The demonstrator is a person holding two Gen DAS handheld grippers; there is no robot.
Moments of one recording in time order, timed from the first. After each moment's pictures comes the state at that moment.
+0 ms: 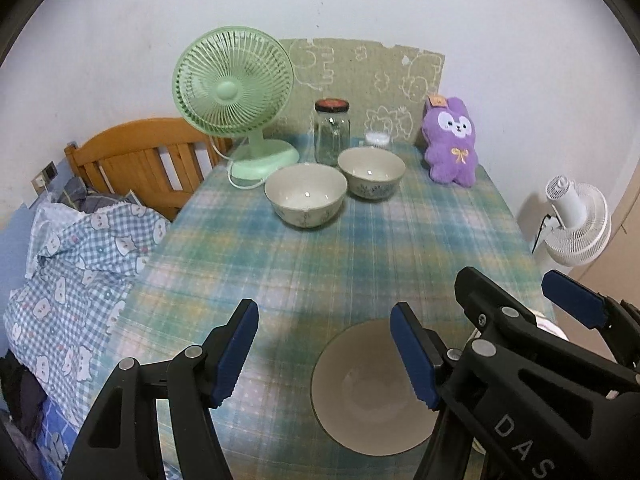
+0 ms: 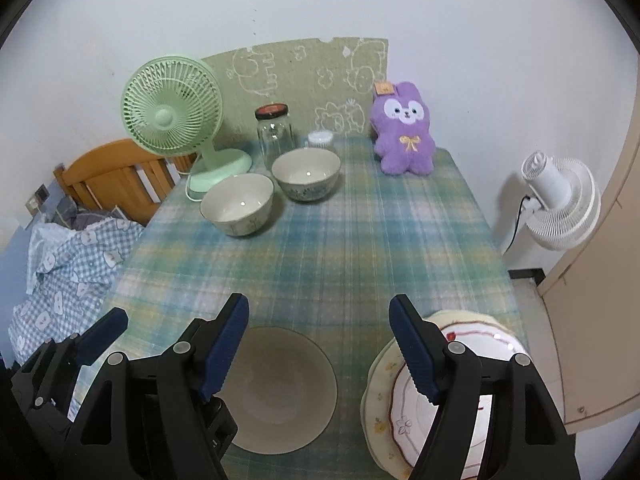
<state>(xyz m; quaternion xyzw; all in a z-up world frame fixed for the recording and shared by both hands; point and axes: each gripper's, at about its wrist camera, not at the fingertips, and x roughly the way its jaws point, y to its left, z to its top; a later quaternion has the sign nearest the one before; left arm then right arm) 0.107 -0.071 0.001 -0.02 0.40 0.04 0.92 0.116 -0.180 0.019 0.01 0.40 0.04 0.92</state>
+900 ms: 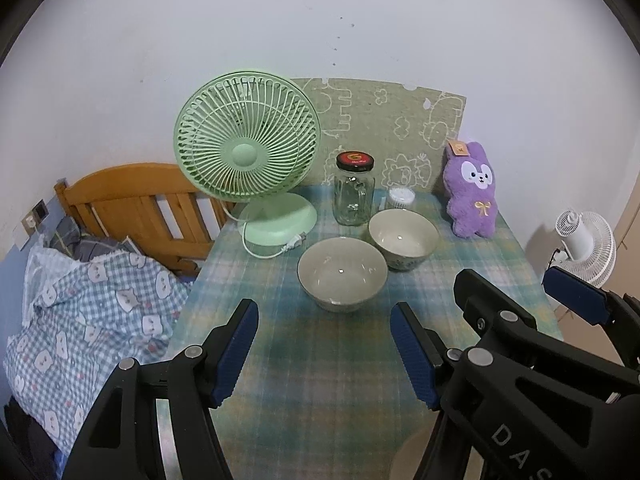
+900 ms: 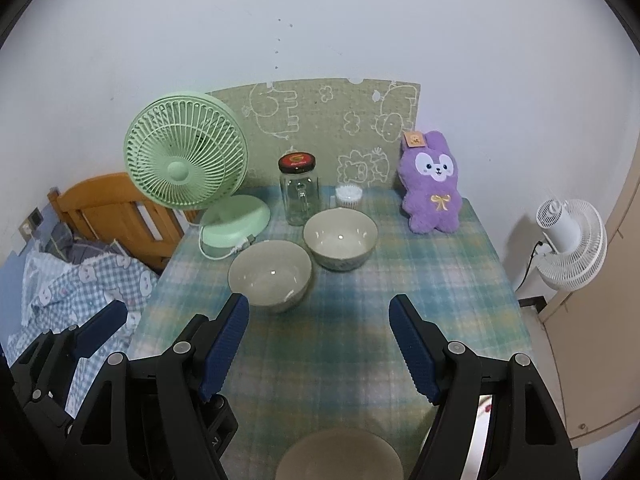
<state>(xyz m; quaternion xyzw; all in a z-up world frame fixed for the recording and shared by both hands) 0.187 -0.001 0.037 0.00 0.36 0.01 0.93 0.195 -0.105 0.062 0.01 0.36 0.02 0.93</state>
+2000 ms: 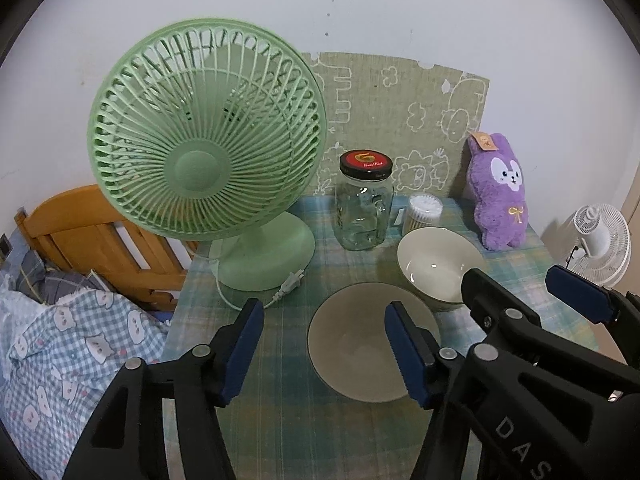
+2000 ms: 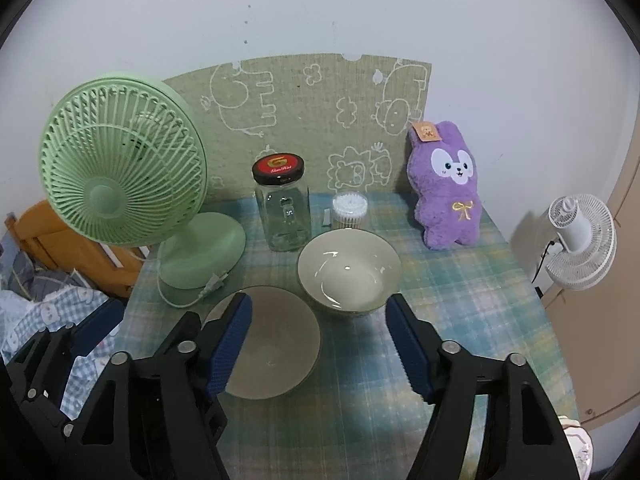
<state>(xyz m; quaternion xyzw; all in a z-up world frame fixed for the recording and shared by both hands) 0.317 0.029 -0.011 0.02 0.37 -0.04 0.93 0.322 -0.073 0.010 0.03 0.37 -0.04 0.93</state>
